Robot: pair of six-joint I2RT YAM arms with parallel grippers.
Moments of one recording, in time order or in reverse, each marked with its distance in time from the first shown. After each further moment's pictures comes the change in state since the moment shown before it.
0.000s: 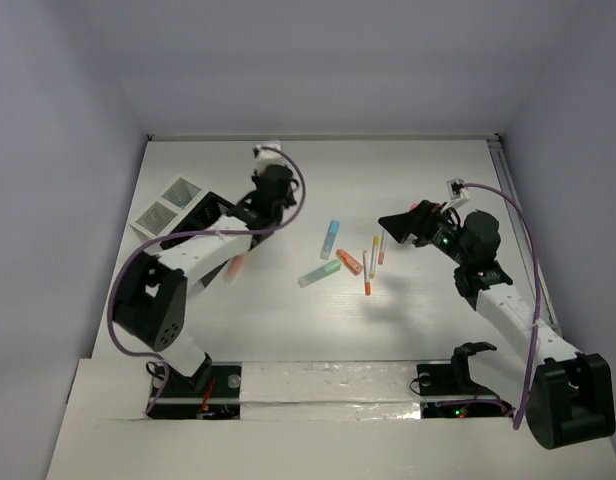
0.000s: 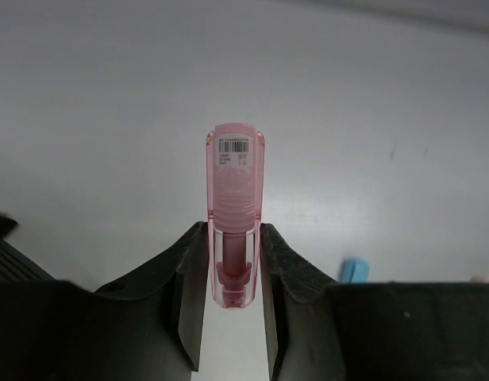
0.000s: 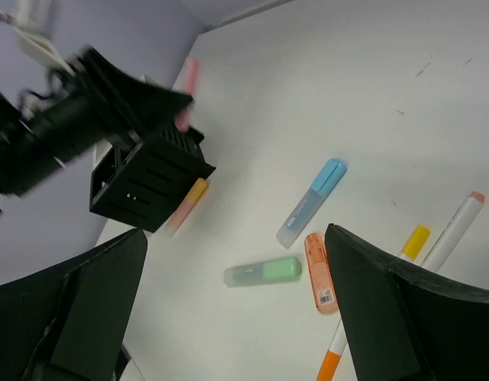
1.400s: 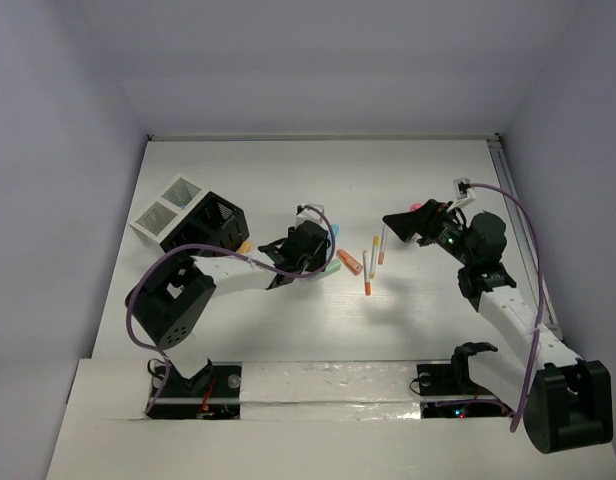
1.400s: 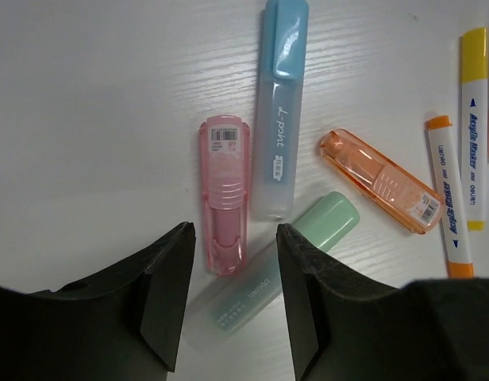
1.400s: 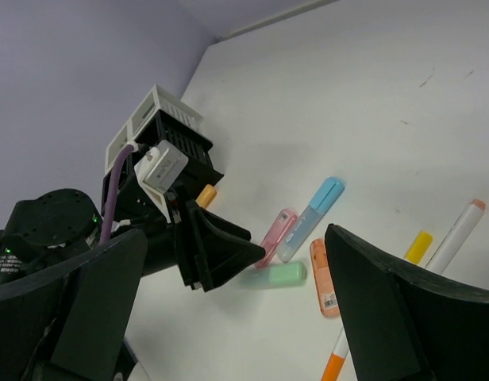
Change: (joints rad) left arm -0.192 0.014 -0.219 0.006 0.172 -0.094; right arm -0.037 -0.025 -0.007 0.020 -0.037 0.029
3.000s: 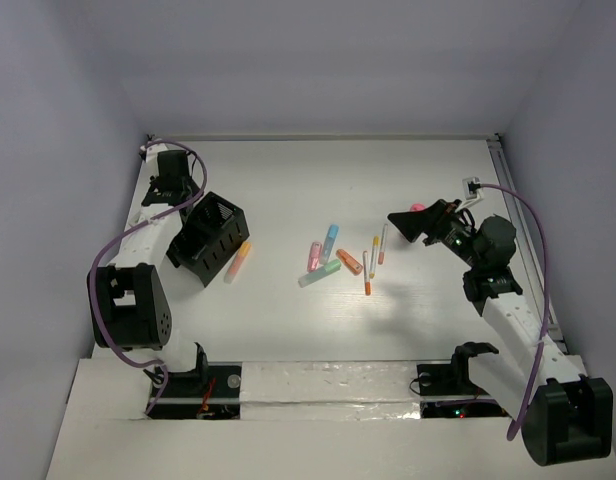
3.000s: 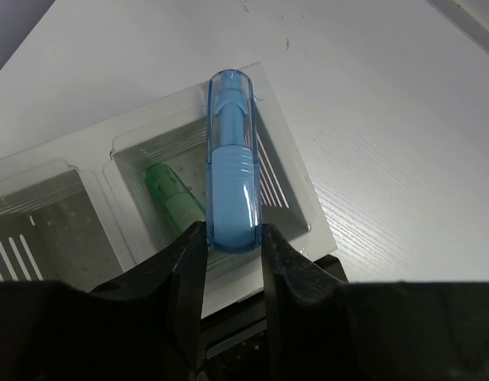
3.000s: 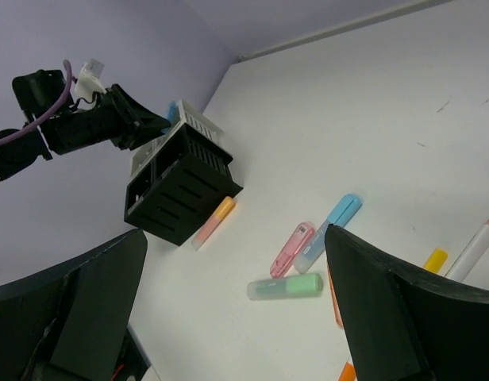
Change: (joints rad) left arm 0.839 -0.114 0.260 -0.260 0.010 0.024; right arm -0.027 -0.072 -0.001 0.016 -0.039 0.038
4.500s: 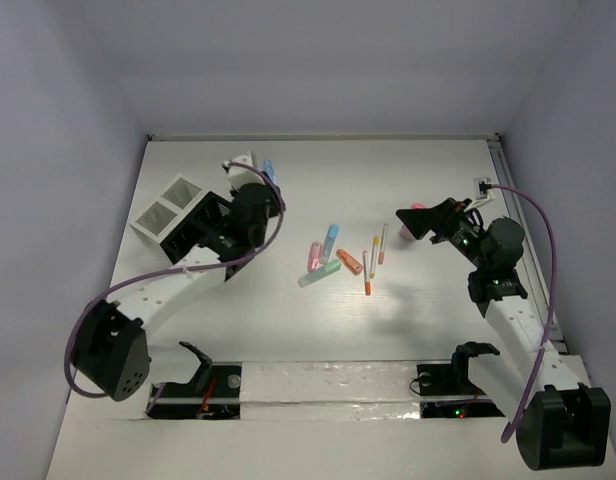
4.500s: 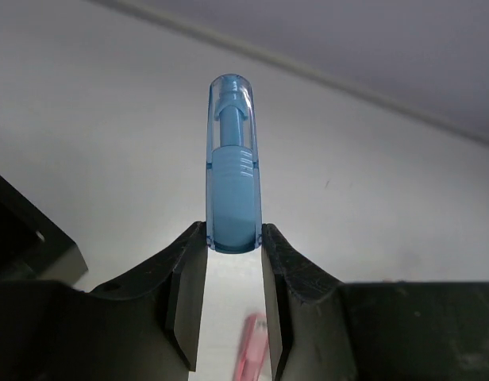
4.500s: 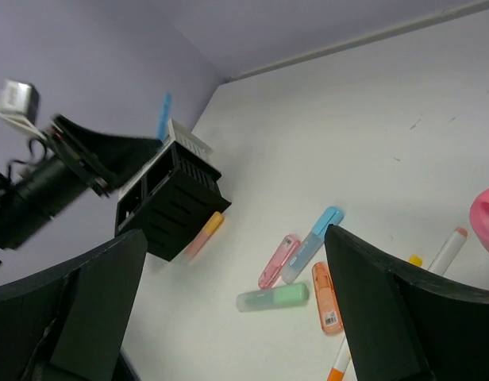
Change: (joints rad) left arm -0.660 -0.218 -0.254 0.349 -0.238 -0.057; right arm -0.058 -0.037 0.000 -0.013 0.007 -0.005
